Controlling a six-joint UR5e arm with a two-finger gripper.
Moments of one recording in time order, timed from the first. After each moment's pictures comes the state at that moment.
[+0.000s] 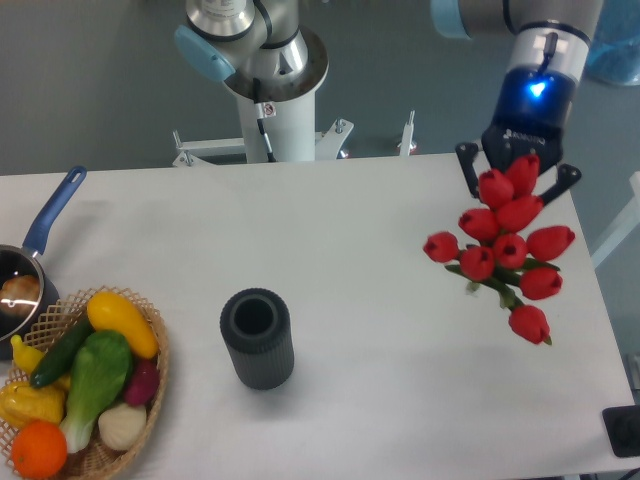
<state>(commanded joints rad) 2.93 -1.81 -1.67 -0.73 0.71 1.21</state>
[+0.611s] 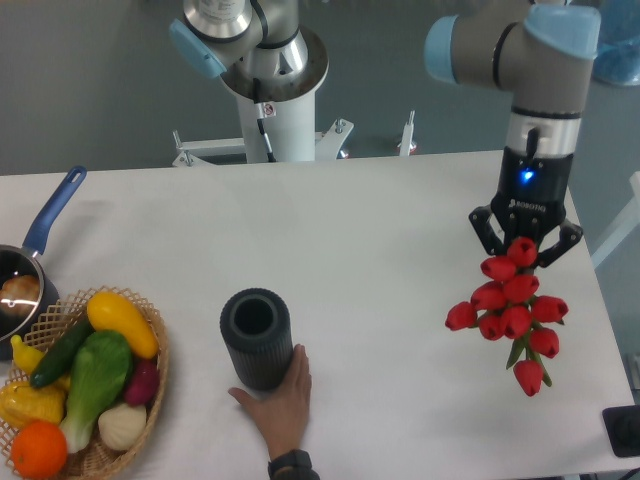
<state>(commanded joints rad) 2.75 -1.90 -1.57 -0.82 1.29 1.27</state>
